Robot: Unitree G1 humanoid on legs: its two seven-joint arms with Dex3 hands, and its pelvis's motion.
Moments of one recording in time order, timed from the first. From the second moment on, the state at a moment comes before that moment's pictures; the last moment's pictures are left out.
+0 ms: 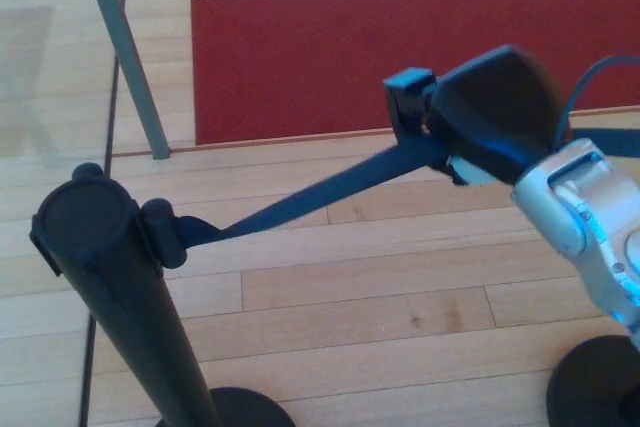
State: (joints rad) left_arm 0.10 0.29 0.30 1.29 -0.02 -0.29 0.16; right_arm -0.56 -0.46 0.46 0.11 -0.98 -0.05 -0.10
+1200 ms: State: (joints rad) left_arm 0.14 0.30 0.24 1.30 -0.01 -0.29 0.14; right_arm -0.53 -0.40 0.21 -0.33 -0.79 0.07 0.17
